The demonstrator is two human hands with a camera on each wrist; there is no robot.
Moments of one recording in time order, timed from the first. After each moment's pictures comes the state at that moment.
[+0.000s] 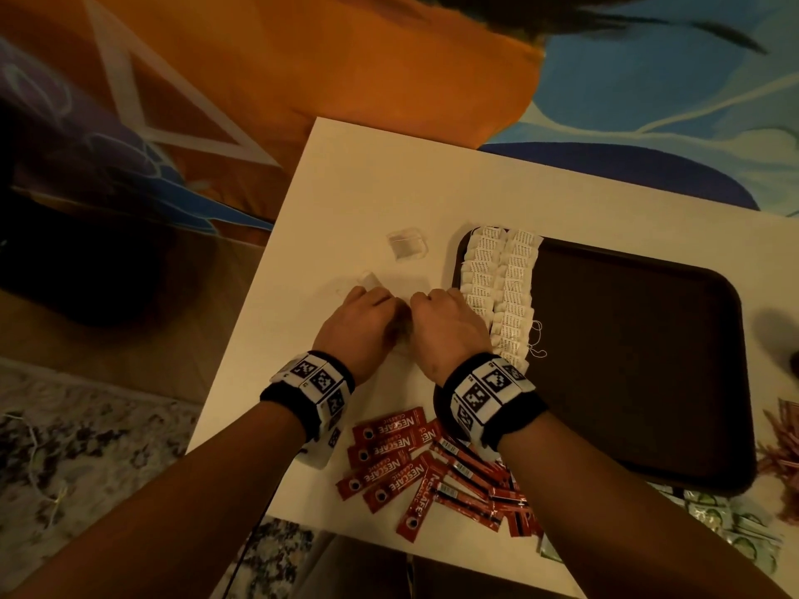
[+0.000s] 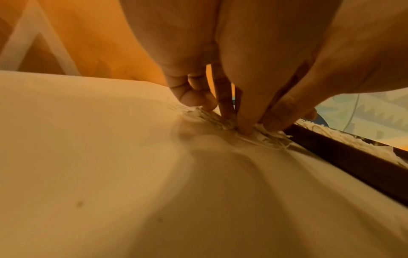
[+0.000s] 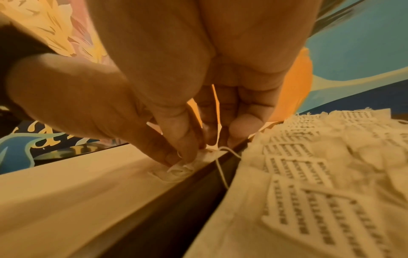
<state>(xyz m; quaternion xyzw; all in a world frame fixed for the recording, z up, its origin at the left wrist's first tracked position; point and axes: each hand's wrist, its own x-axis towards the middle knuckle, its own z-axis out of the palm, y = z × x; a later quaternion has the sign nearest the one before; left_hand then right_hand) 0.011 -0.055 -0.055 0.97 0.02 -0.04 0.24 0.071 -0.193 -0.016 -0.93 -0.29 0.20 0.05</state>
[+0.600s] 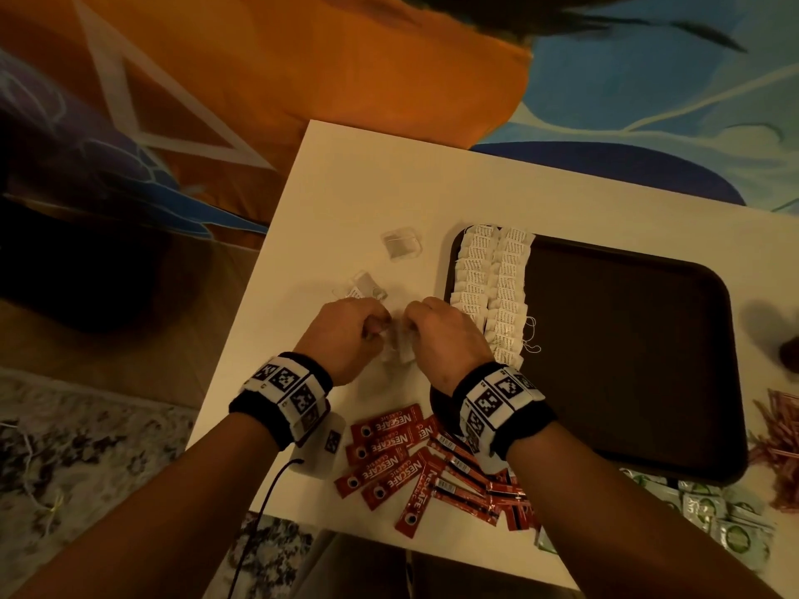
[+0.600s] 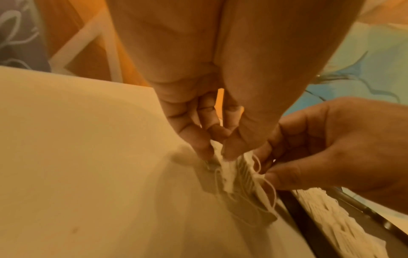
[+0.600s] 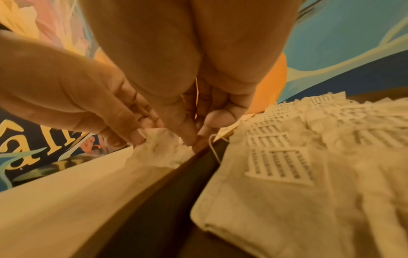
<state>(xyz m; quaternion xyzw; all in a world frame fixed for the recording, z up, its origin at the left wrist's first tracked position) 0.003 -0.044 -0.032 0.92 0.11 -0.13 0.34 0.064 -0.209 -0.015 -0.91 -0.31 0.24 0.14</state>
